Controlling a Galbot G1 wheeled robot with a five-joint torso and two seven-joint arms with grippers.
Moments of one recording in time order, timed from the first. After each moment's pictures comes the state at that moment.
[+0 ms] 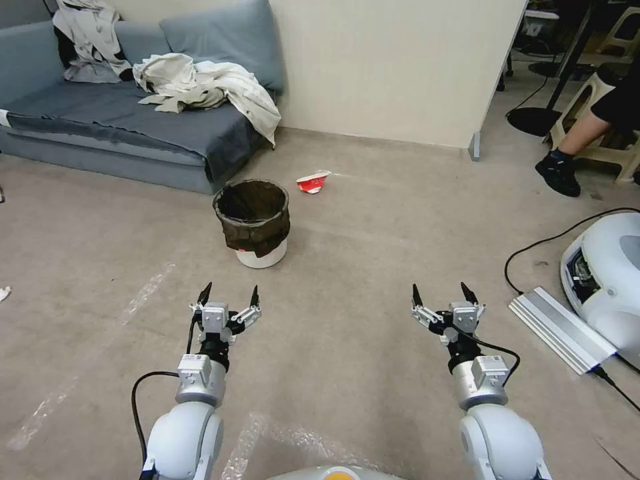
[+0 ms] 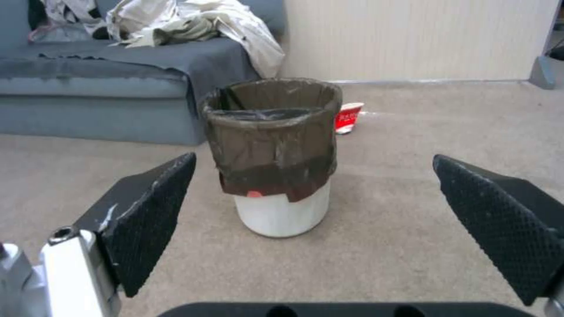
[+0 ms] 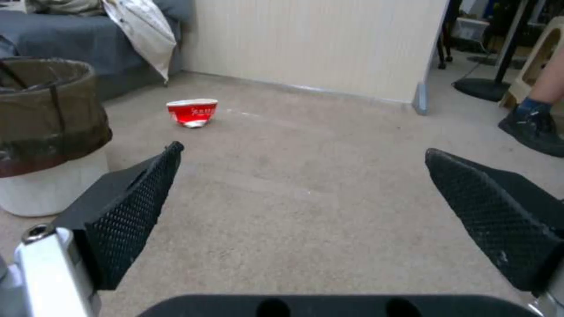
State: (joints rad) left arm 1.55 -1.50 -0.55 -2.00 0.00 0.00 0.00; right arm -1.55 1.50 0.55 2.00 0.00 0.00 0.00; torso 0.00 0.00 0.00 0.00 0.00
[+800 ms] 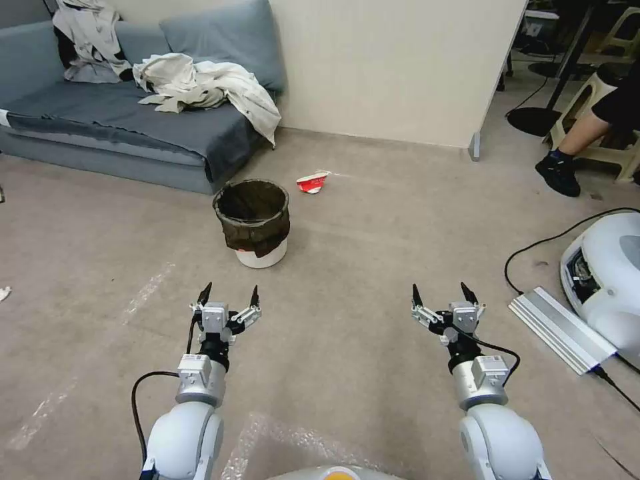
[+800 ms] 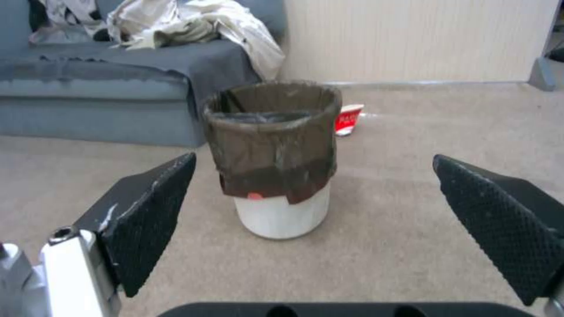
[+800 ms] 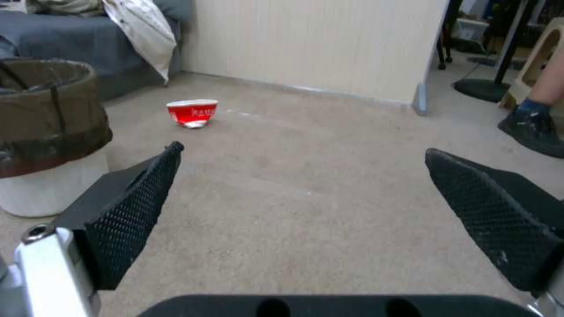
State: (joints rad) left arm 1.56 -1.50 -0.55 -2.02 0.00 0.00 0.00; right arm -1.55 1.50 0.55 2.01 -0.01 0.00 0.00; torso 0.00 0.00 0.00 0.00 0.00
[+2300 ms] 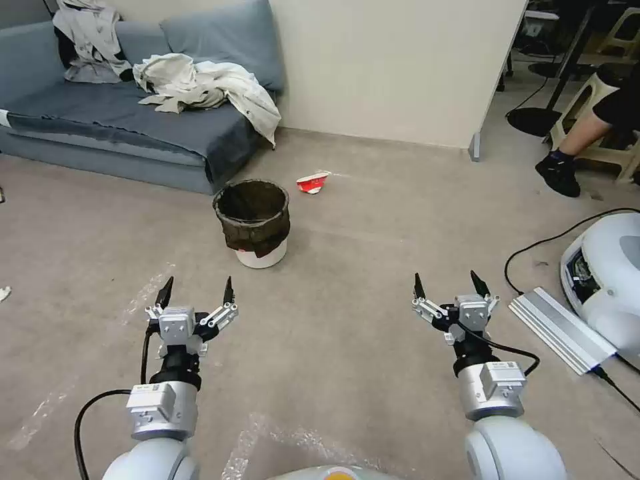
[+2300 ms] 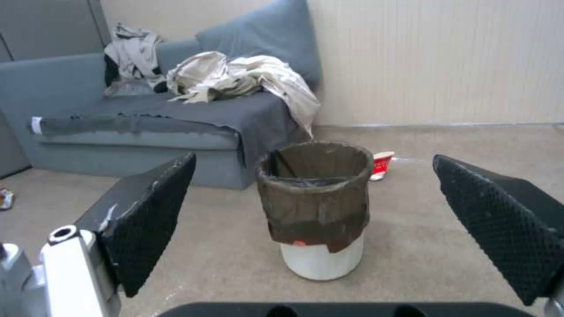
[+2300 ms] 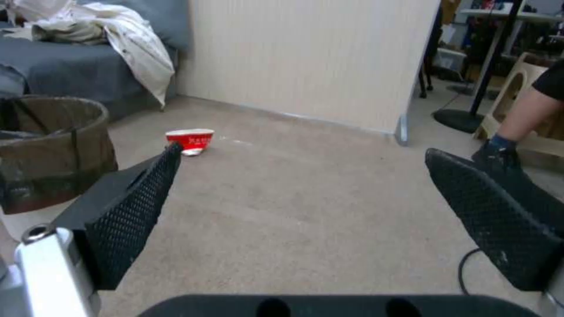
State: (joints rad) left arm 1.77 -1.45 -0.55 -2.33 0.02 0.01 -0.15; right arm -1.66 1.54 0.50 2.25 -0.10 -0.09 0.05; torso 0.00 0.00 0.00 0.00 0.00
